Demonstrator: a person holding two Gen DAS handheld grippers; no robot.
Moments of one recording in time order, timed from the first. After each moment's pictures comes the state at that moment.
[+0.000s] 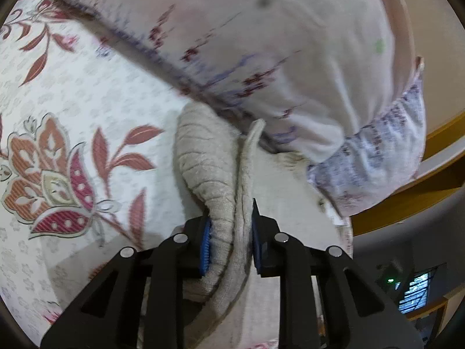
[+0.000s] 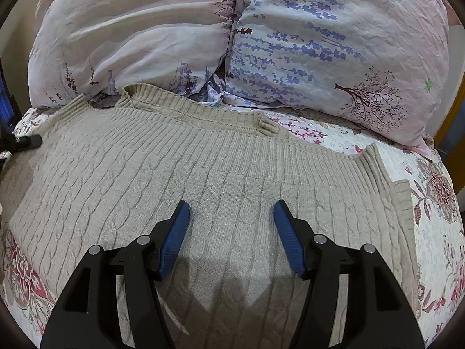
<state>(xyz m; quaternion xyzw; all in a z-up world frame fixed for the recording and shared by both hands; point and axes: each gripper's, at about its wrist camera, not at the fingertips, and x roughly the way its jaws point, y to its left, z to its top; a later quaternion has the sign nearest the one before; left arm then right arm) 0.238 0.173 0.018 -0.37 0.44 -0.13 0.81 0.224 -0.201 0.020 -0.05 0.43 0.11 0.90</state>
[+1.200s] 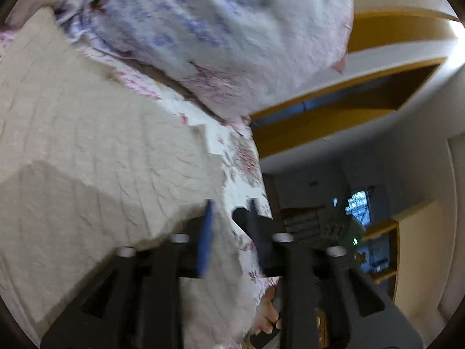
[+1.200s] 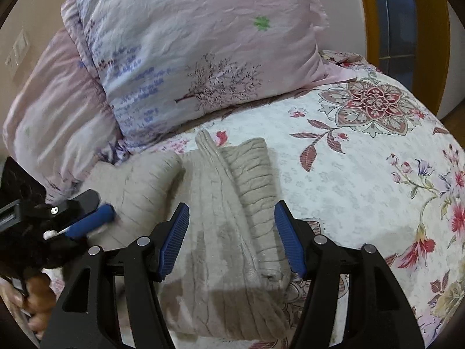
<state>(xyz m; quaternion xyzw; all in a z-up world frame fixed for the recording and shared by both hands) 0.250 -0.114 0.048 -0.35 0.48 -0.41 0.69 0.192 -0.391 0.043 0.19 0.41 0.03 0.89</state>
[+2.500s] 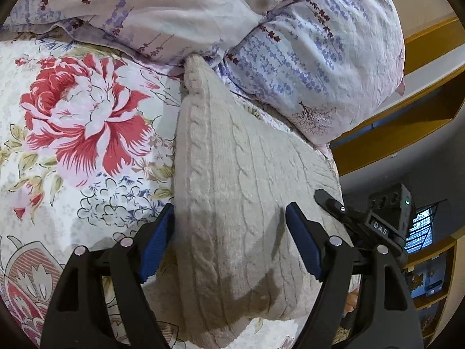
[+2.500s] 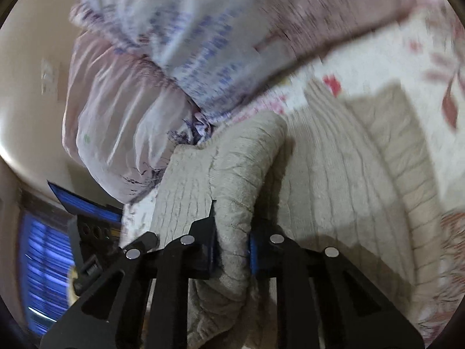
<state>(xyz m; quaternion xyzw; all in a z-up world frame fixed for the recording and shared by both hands) 0.240 -0.009 0.032 -0.28 0.51 -0.24 0.78 0.241 -0.340 0.020 0.32 0.45 0.23 0.80</state>
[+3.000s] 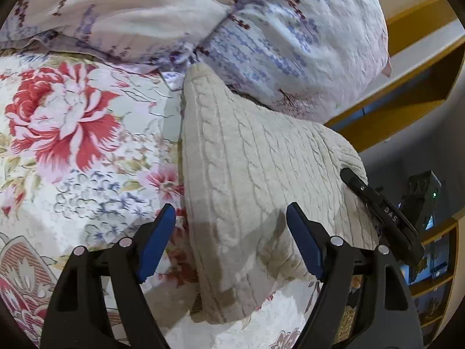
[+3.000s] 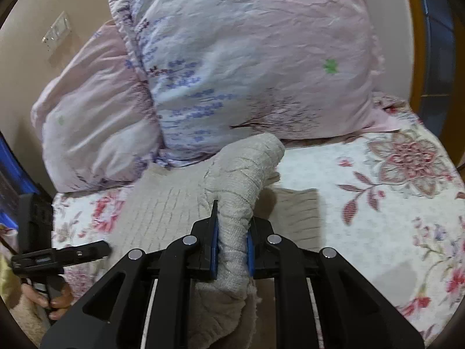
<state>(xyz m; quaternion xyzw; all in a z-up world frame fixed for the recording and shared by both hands) 0.225 -0.034 0.039 -0.24 0.50 -0.27 0.78 0.214 -0.361 0.074 0.13 0.37 0.11 0.91</state>
